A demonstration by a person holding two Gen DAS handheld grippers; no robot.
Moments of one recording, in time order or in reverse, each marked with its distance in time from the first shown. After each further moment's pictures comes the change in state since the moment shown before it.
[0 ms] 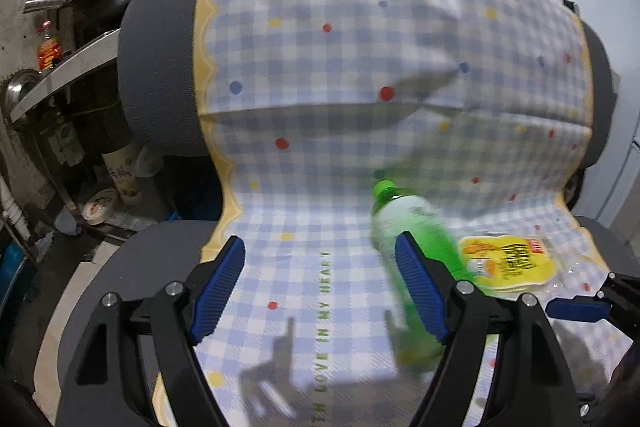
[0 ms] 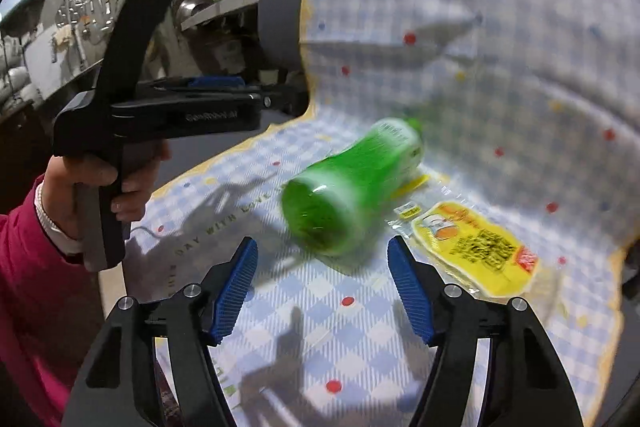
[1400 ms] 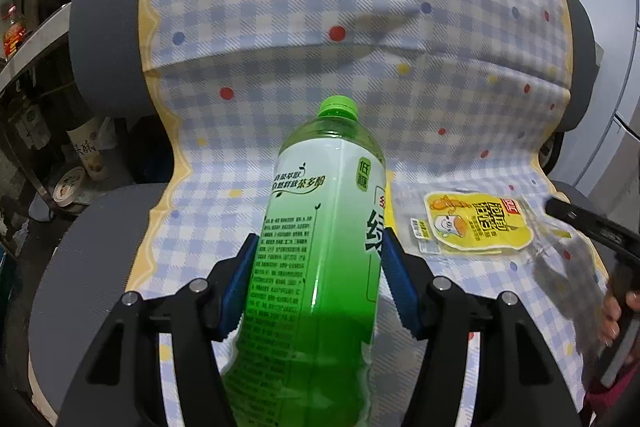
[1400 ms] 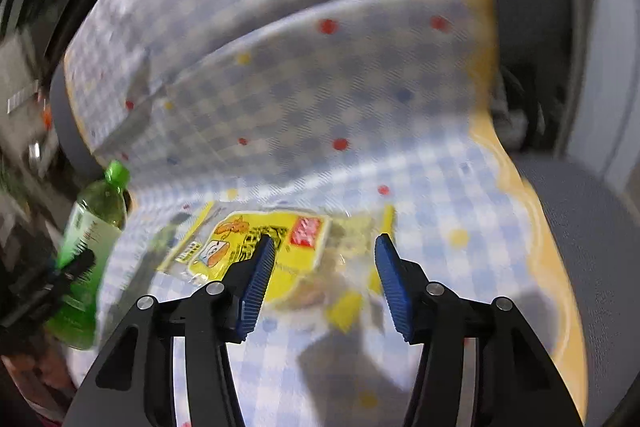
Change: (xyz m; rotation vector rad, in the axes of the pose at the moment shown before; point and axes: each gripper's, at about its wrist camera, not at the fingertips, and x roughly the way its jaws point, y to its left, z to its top) left arm 0.028 -0.027 -0.013 0.034 0.142 -0.093; right arm -0.007 -0.150 -0.034 0.566 -0.025 -0.342
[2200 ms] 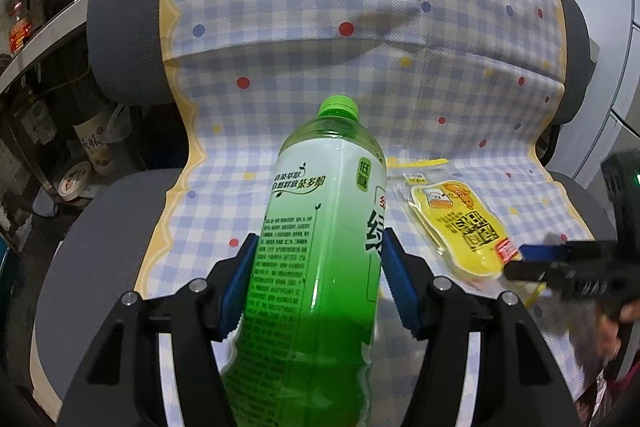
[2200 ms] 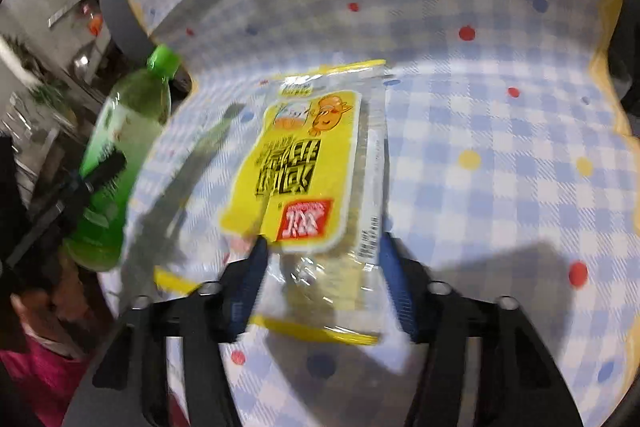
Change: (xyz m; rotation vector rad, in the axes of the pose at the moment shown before) left arm -0.021 0.011 -0.021 -0.009 0.000 0.006; right arm 0.015 0.049 -0.045 -0.139 0.332 0.188
